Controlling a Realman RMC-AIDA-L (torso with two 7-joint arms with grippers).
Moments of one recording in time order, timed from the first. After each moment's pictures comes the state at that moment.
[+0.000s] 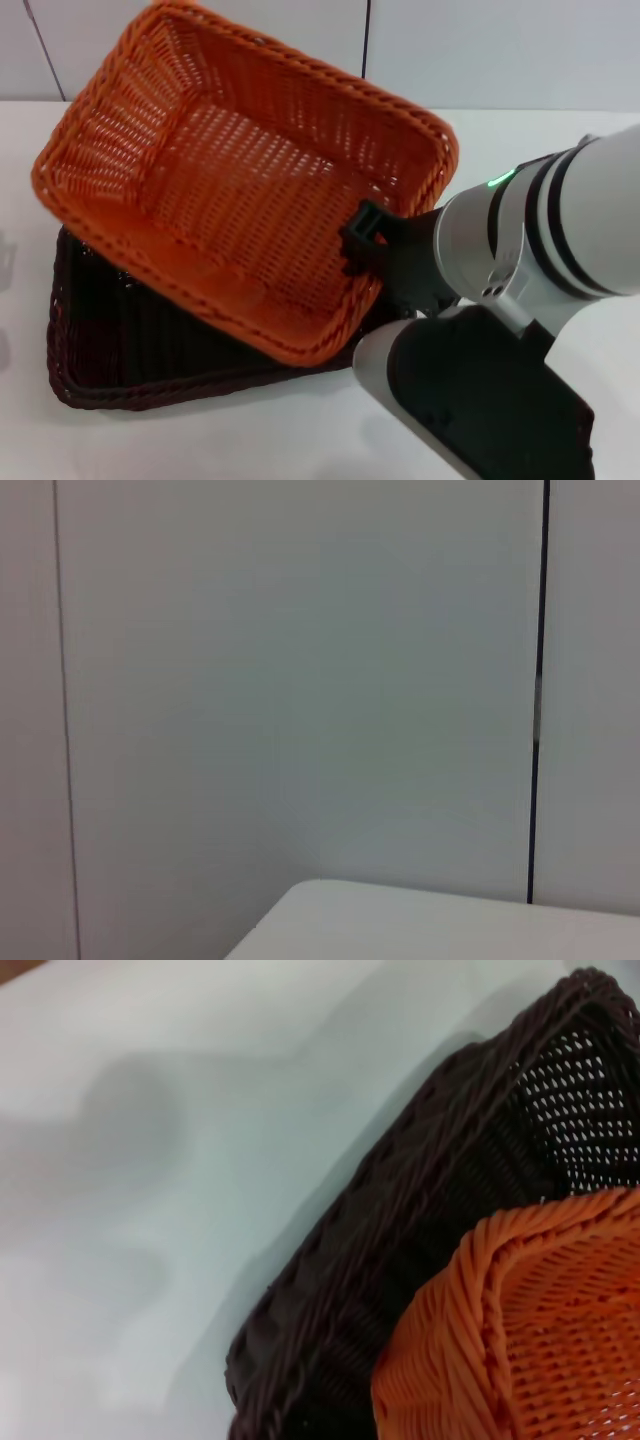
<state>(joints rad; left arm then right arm) -0.30 -2.08 -1.32 -0.30 2.34 0.91 0.08 0.65 2.07 1.12 2.03 -2.82 1.64 -1.47</state>
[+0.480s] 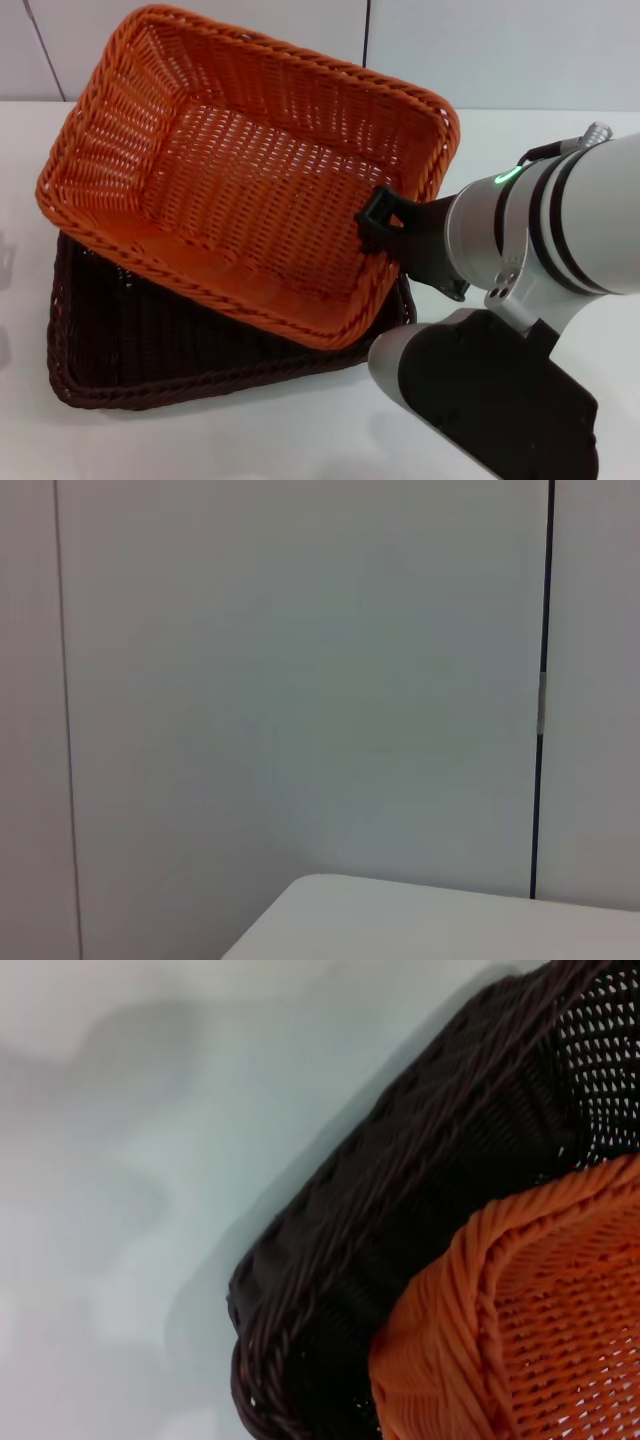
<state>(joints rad) -0.31 -2.07 -1.32 -0.30 2.33 0.90 0.08 0.63 2.07 1.08 2.02 -2.92 1.61 -1.53</state>
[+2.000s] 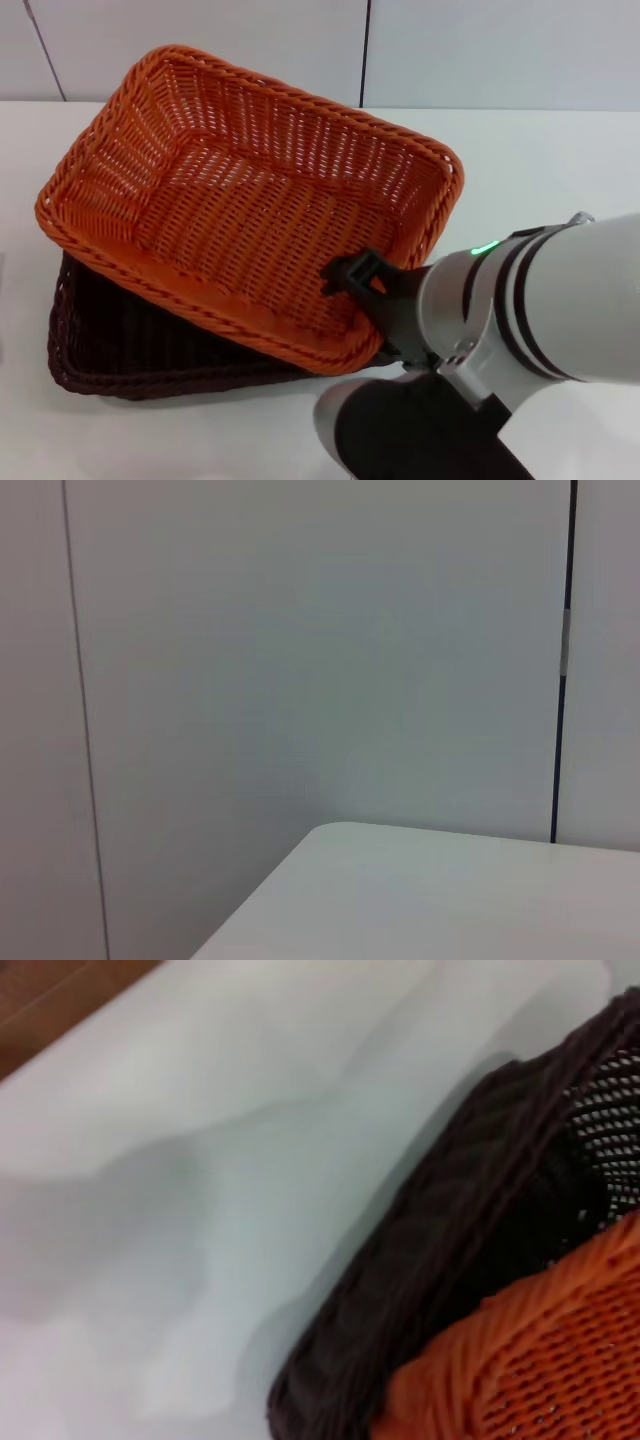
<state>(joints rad) -0.33 -2.07 -1.32 -0.26 2.32 0.85 0.08 0.63 2.07 0.93 2.04 -2.92 1.63 -1.21</state>
